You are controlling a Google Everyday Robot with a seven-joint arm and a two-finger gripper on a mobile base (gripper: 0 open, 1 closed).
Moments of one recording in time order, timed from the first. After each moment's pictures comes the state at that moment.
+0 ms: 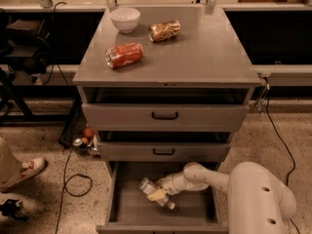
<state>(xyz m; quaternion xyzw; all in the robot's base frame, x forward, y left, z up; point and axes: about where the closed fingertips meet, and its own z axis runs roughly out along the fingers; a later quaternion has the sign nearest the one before) 0.576 0.004 0.198 -0.47 0.79 0.33 0.24</state>
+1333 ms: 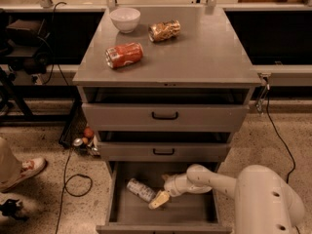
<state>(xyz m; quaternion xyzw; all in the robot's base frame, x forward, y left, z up) 0.567 -0.005 0.207 -0.46 0.78 0.33 0.25</state>
